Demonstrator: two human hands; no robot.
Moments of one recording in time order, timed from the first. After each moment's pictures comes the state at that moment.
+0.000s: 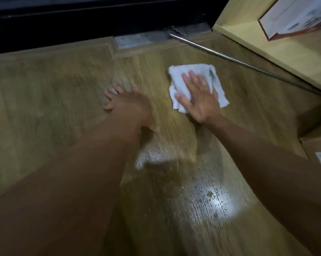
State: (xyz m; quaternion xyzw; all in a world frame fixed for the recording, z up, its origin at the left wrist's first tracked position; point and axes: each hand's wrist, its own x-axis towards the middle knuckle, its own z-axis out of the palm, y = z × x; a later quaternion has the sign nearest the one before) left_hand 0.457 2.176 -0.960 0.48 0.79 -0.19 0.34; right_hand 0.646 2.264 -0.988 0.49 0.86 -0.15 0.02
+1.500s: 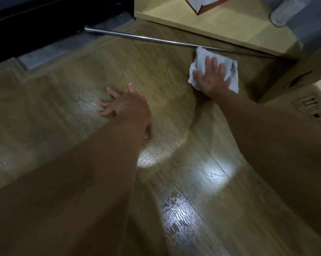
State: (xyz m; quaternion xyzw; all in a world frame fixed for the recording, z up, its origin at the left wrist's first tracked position) left_hand 0.600 2.260 -0.941 0.48 0.78 -0.18 0.35; right_hand 0.812 2.361 -0.985 0.74 0.65 -0.18 0.03
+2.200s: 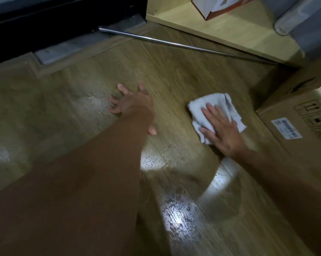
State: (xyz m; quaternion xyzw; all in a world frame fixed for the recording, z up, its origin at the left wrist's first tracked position) left_hand 0.586 2.247 -0.941 0.53 0.76 -0.15 0.36; right_hand 0.862 2.214 -0.980 0.56 0.80 -0.20 0.00
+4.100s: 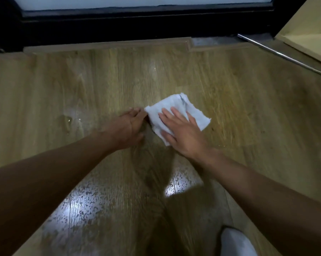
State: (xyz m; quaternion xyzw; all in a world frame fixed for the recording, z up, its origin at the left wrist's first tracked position) left_hand 0.388 1.901 -0.947 0.60 0.77 0.02 0.21; right_hand 0.563 2.022 -0.987 0.20 0.97 -0.15 0.01
